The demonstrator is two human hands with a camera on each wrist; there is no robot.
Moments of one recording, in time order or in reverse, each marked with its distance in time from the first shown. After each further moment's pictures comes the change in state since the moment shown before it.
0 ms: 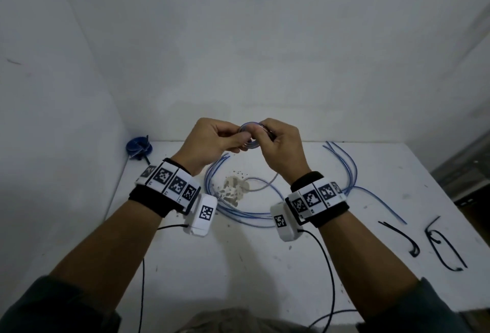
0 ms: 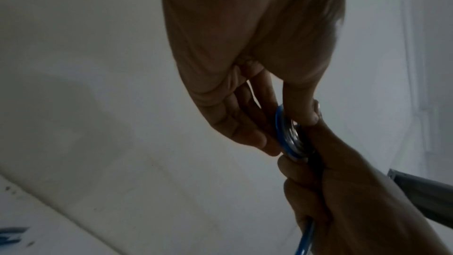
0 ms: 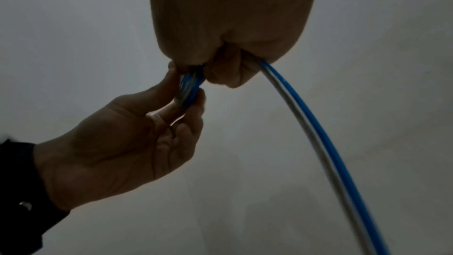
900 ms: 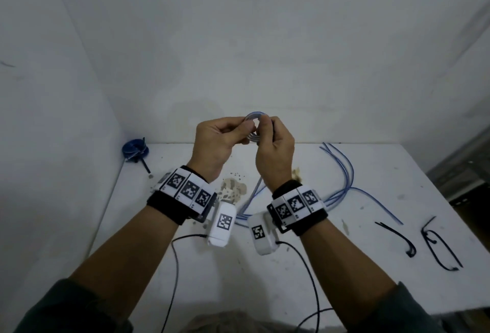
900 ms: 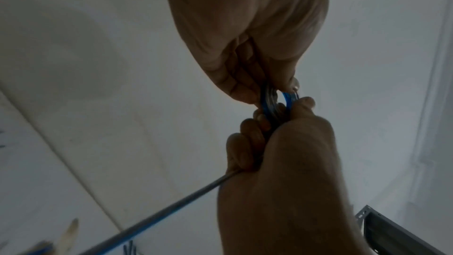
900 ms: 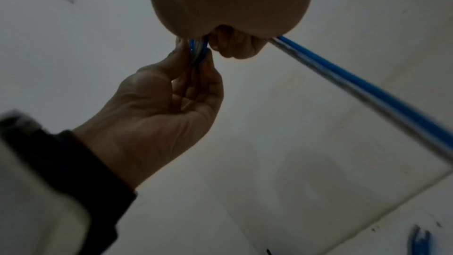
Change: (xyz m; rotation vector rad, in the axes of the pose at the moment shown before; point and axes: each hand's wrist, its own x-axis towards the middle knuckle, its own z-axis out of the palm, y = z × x) left_hand 0.004 -0.002 0.030 -0.291 0.214 0.114; right_hand -0.008 -0.014 0.023 0.219 0.292 0.144
